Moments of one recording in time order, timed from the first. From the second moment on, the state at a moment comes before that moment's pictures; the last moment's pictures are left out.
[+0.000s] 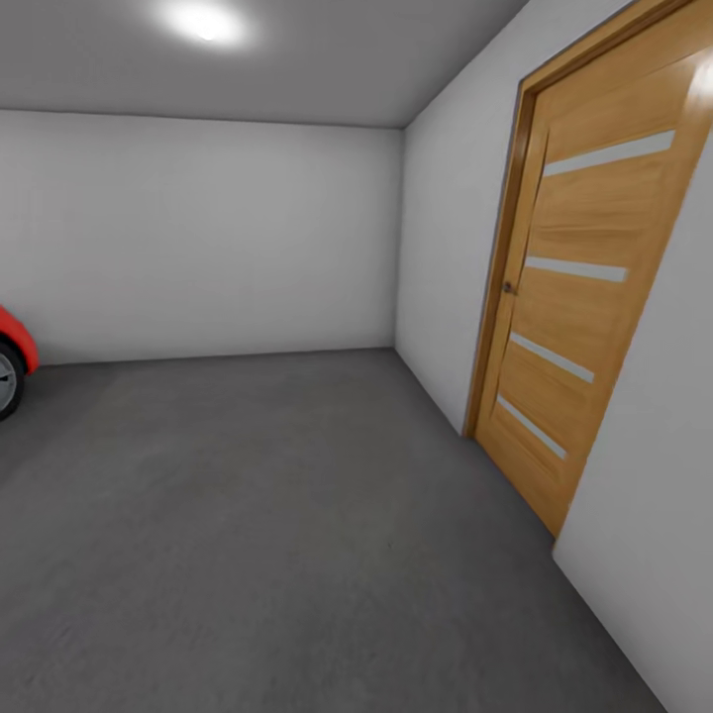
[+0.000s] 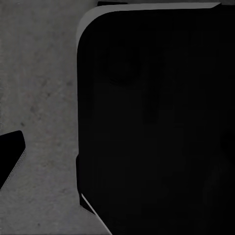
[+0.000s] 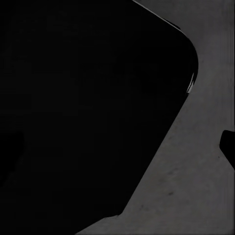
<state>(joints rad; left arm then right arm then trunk) 0.00 0.02 0.01 -0.03 0.03 -0.01 -0.01 0.00 0.02 0.49 0.00 -0.06 -0.05 0.00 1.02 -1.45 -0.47</state>
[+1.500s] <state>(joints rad) 0.00 0.02 0.01 -0.03 0.03 -0.01 -0.01 0.00 0.01 0.49 0.00 -0.06 -0.05 0.00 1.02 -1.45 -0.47</state>
